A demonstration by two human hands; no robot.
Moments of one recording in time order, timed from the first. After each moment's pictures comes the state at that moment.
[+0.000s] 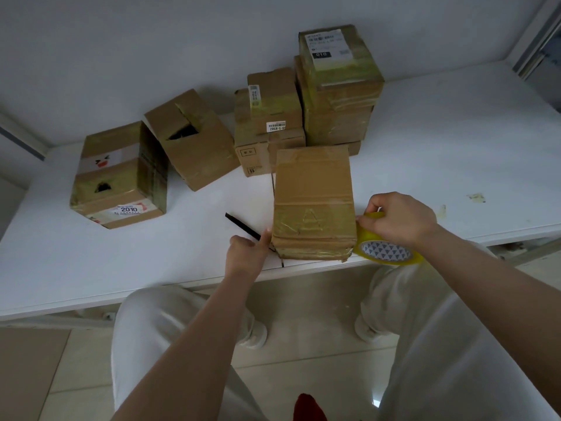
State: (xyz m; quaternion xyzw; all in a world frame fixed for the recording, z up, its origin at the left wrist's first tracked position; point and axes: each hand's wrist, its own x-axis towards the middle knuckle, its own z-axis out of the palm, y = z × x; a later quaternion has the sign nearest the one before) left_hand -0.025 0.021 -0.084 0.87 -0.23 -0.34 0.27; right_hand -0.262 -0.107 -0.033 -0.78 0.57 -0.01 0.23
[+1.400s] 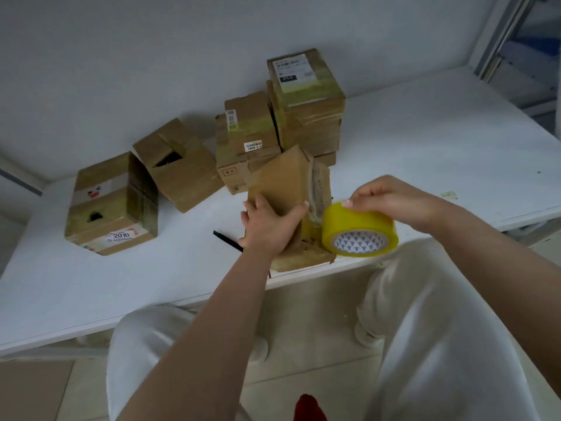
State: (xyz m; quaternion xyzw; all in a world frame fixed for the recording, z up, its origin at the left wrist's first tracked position) left_hand -0.089 -0.040 -0.017 0.85 -0.38 -0.29 0.23; right_hand -0.296 -0.108 0.027 -0.70 0.43 -0.14 0.55
